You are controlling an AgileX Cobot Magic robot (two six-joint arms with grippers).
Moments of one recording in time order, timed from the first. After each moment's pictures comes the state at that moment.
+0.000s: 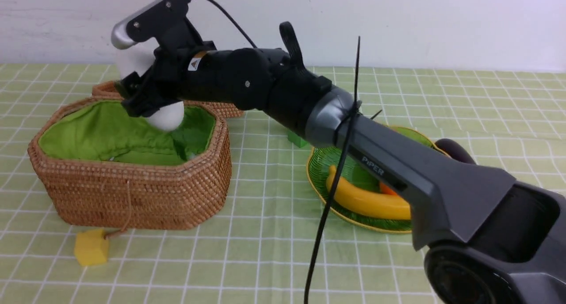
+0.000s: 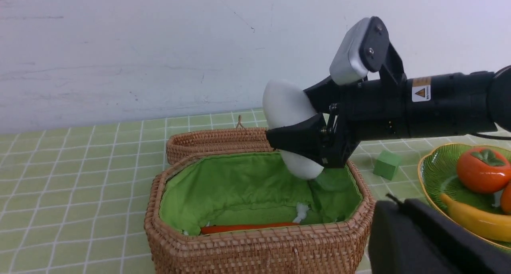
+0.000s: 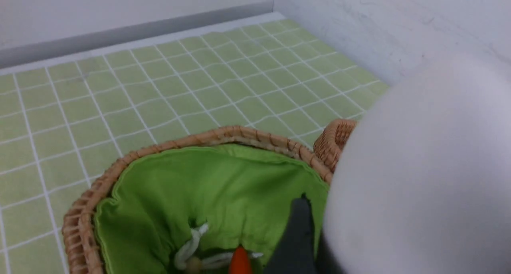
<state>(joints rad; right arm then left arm) 0.75 2.44 -2.44 0.44 0.38 -0.51 -0.84 0.43 -0.75 0.87 0.80 -0.82</state>
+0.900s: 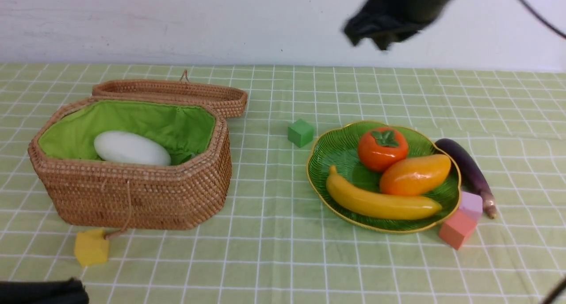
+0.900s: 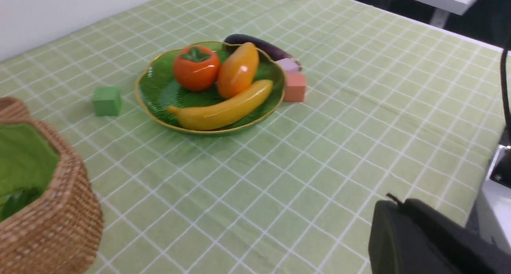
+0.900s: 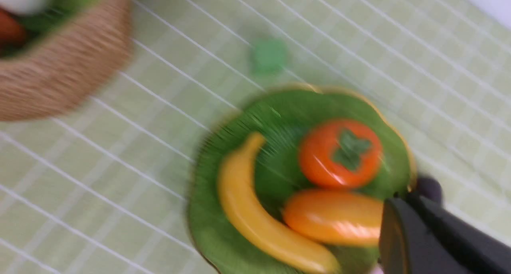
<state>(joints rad) 0.45 1.74 -1.97 -0.14 1.25 -0.02 -0.84 0.43 -0.75 -0.15 0.71 0.13</state>
